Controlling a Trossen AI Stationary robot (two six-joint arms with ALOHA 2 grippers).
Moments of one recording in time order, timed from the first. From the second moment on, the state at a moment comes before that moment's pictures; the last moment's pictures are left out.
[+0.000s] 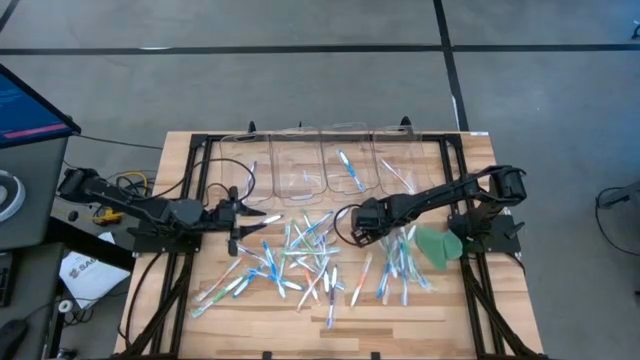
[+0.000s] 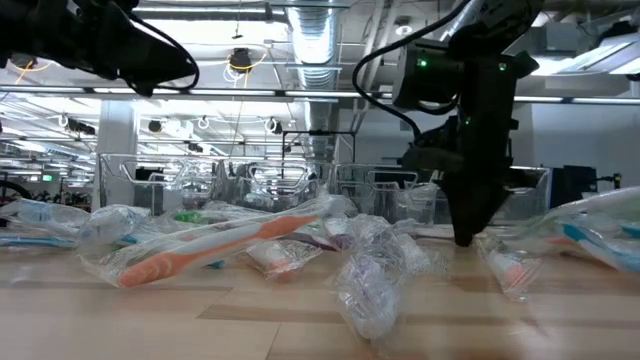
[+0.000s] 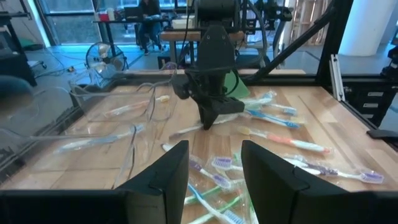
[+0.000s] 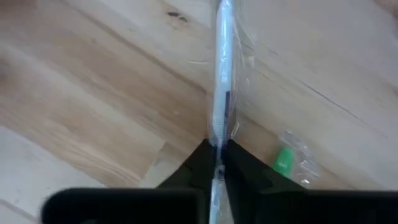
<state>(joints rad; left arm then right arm) -0.27 0.59 0.22 0.24 -0.38 -0.01 0.05 1.74 0.92 -0.63 0.12 1.02</state>
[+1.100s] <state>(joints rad) -0.27 0.59 0.21 0.34 -0.33 0.02 0.22 1.74 1.34 -0.93 0.40 0.81</state>
